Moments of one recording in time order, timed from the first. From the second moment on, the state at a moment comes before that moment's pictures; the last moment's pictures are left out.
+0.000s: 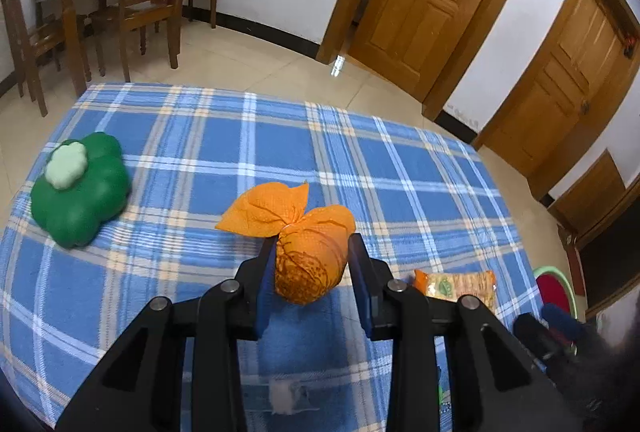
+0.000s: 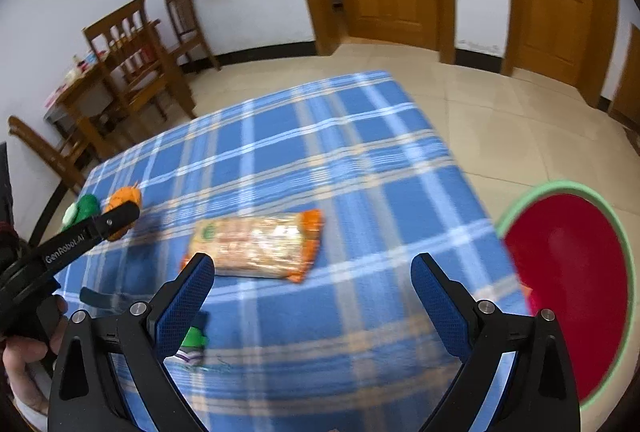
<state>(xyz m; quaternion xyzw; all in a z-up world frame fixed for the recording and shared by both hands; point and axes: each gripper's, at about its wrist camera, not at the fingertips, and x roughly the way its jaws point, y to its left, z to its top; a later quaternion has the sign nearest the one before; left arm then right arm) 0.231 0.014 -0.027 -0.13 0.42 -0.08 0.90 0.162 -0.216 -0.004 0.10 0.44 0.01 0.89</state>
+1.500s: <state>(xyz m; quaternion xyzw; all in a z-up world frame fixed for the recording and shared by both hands) 0.167 -0.017 0.010 -0.12 0.40 -0.13 0.90 0.100 -0.236 0.004 0.12 0.42 0.03 0.90</state>
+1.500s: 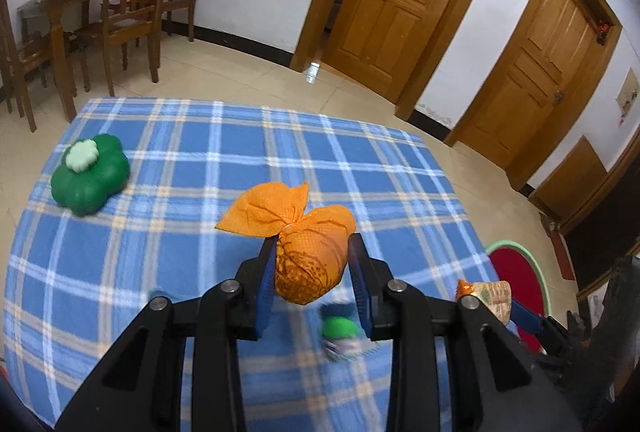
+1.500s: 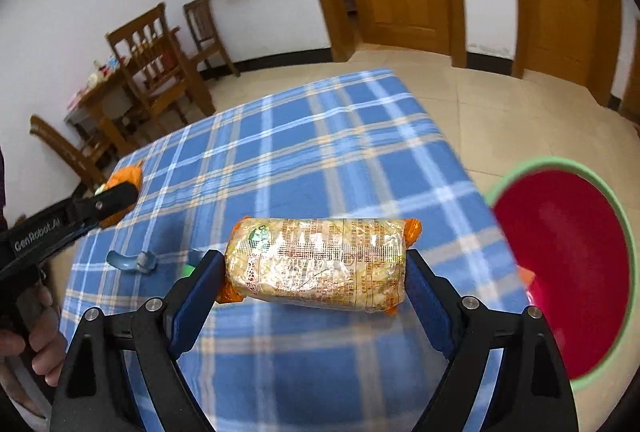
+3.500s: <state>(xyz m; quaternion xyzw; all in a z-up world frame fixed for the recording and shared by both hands) 0.104 -0.283 -0.008 0.02 0.46 -0.36 0.81 -0.037 -0.471 -0.003 0.24 0.33 -0.21 0.89</state>
